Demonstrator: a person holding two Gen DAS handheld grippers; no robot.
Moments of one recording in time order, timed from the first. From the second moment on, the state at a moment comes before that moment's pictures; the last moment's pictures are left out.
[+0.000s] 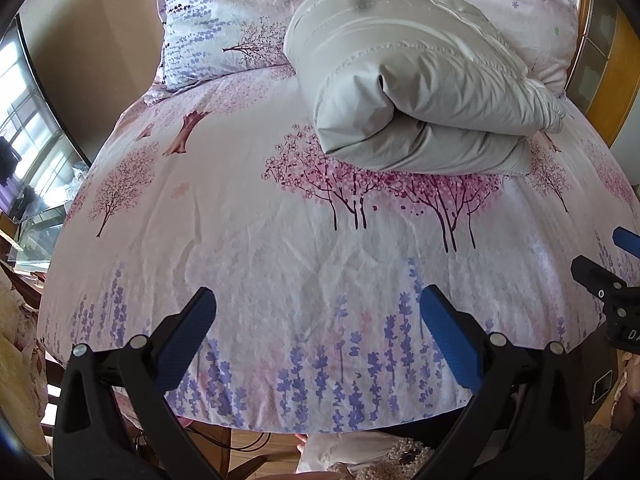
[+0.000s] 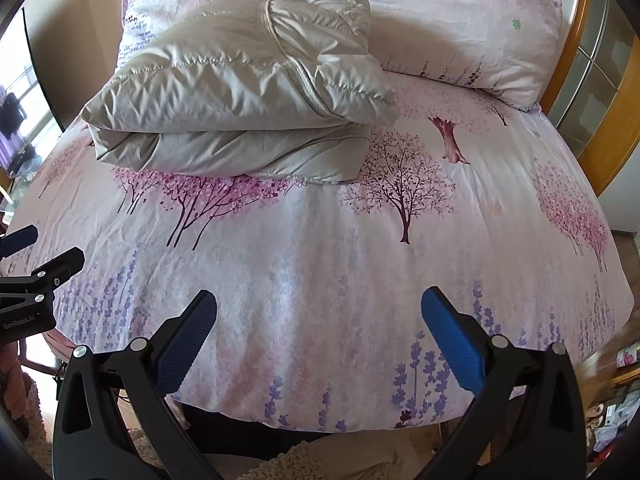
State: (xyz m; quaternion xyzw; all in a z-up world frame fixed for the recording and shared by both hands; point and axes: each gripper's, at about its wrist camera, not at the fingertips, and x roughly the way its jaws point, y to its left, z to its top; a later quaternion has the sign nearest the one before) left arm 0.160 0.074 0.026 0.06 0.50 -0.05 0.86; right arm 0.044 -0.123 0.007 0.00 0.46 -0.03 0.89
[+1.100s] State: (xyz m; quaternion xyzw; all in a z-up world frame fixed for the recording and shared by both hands) left arm 0.159 0.073 0.020 0.05 0.51 -0.05 0.86; right arm 0.049 -0.123 -0.001 0.01 0.47 -0.04 0.88
